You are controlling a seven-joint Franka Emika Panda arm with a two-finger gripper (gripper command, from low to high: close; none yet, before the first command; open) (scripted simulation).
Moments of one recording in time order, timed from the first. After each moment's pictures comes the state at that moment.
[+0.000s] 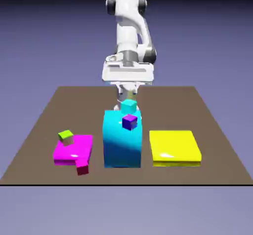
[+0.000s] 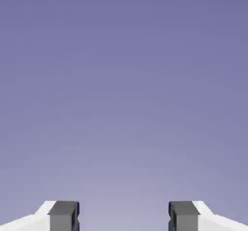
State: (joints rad) arm 0.01 -0.53 0.00 -2.77 -0.01 2.99 0.73
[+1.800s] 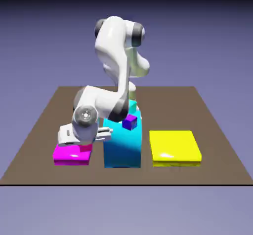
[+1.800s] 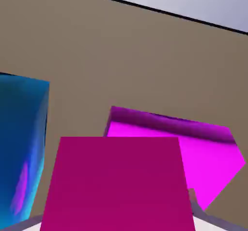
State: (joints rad) arm -0.05 0.42 -0.13 -1.75 -0.19 1.53 0.45
